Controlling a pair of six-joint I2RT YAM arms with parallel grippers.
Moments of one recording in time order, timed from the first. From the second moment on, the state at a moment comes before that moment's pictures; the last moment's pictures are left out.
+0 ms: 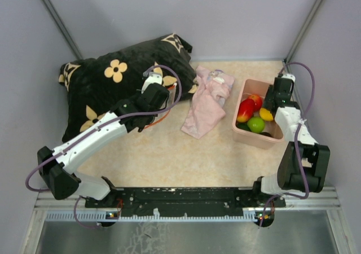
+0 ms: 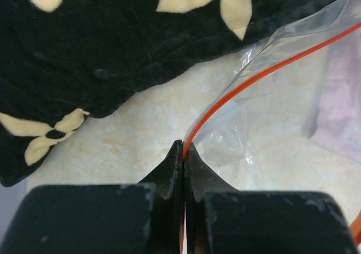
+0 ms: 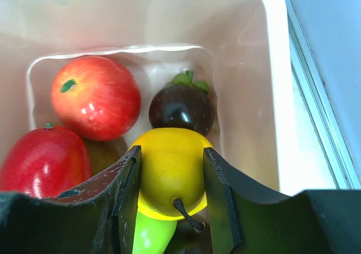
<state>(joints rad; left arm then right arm) -0.82 1.39 1.33 -0.77 -0.75 -0.35 -0.14 1.42 0.98 -0.30 0.23 0.13</state>
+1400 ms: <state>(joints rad) -0.95 1.65 1.55 -0.83 -0.60 -0.49 -0.04 0.96 0.88 -0.25 -0.22 0.42</state>
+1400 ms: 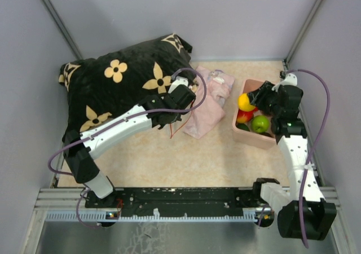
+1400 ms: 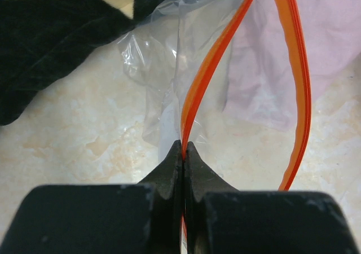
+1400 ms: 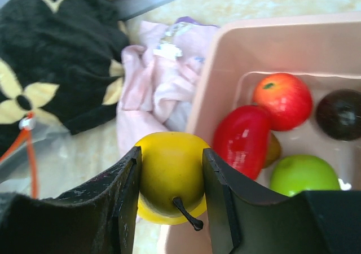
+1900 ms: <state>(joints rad) -0.95 1.68 1.56 -0.76 -0.51 -0.53 0.26 0.97 0.87 0.02 -0.32 0.62</state>
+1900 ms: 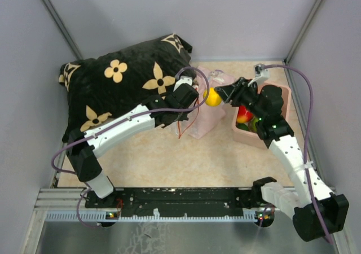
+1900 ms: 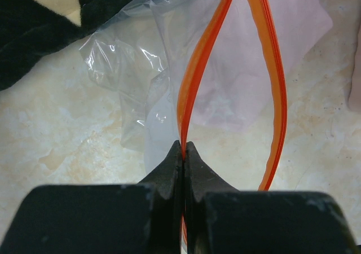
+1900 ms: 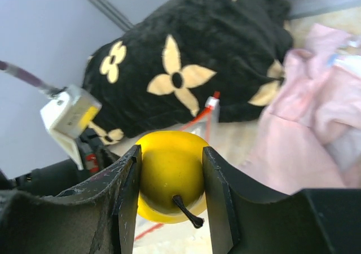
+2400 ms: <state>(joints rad) -0.95 1.59 1.50 -0.68 -0.49 -0.56 0.44 1.12 0.74 0.31 -0.32 0.72</state>
